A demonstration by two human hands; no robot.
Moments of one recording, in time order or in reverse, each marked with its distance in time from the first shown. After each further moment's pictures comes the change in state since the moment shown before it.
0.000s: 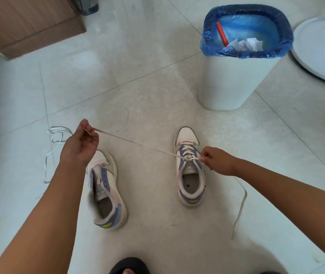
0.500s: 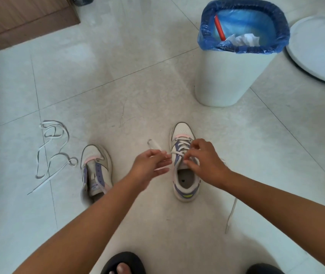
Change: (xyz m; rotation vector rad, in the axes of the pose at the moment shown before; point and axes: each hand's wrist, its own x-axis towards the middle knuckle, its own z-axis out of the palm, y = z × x) left_hand -0.074 -0.145 0.031 0.753 -0.186 -0.344; right_hand -0.024 -0.010 0.035 -0.252 0.374 -0.335
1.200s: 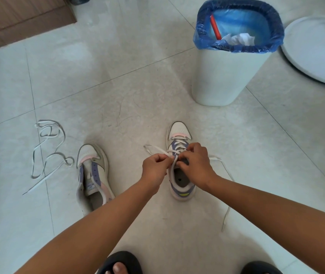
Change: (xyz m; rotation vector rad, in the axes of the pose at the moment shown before) left_hand 0.003 -0.025 0.029 0.234 0.159 0.152; right_hand 0.002 -0.009 0.027 0.026 0.047 0.217
